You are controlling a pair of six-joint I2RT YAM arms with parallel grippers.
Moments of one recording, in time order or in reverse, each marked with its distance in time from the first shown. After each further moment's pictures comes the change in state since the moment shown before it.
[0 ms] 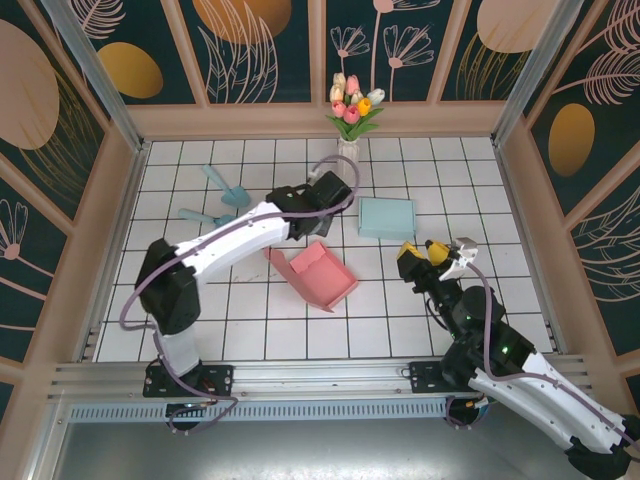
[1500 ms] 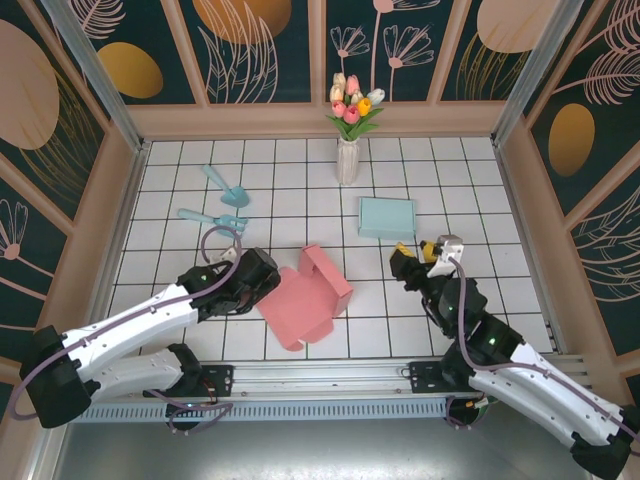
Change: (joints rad) left arm -0.047 -0.718 -0.857 0.100 0.208 -0.983; right arm -0.012 0.137 -0.016 0.026 0.011 -0.049
